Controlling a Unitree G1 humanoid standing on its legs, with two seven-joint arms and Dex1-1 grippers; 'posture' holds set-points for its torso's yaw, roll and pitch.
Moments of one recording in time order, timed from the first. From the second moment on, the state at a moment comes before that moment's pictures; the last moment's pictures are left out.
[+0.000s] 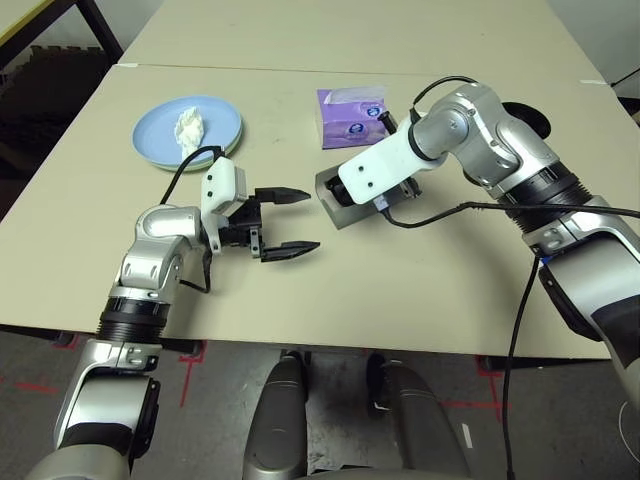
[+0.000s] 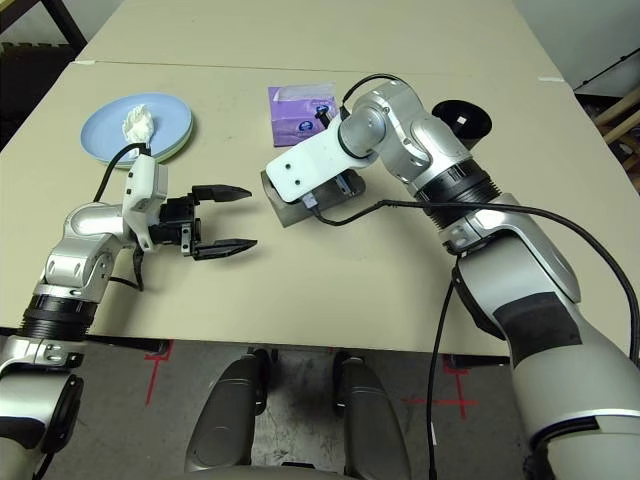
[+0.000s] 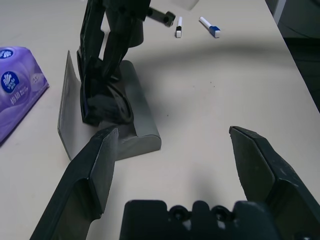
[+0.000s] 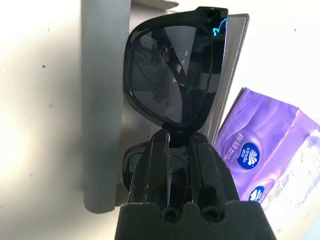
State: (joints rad) left arm -0.56 0.57 -0.04 0.21 -0.34 0.04 -1.31; right arm -1.24 -0.45 0.55 0.53 -0.60 -0.21 1.20
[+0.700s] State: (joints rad) left arm -0.56 0.58 -0.04 0.21 -0.35 0.05 -1.31; right arm -1.22 -0.45 0.56 0.55 -0.60 -0.21 1.26
